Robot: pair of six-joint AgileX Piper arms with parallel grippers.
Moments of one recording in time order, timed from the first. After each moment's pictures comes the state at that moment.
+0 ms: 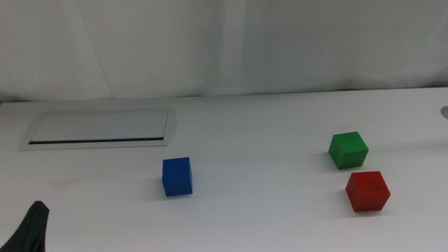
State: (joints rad) left arm -0.03 0.13 0.00 0.10 -0.01 -0.19; right arm 0.00 0.10 -0.37 0.17 0.37 -0.02
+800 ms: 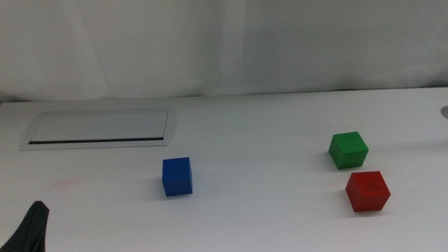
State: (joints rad) left arm -0.03 0.13 0.00 0.10 -0.01 -0.19; right arm 0.04 0.85 -0.95 0.20 0.96 -0.06
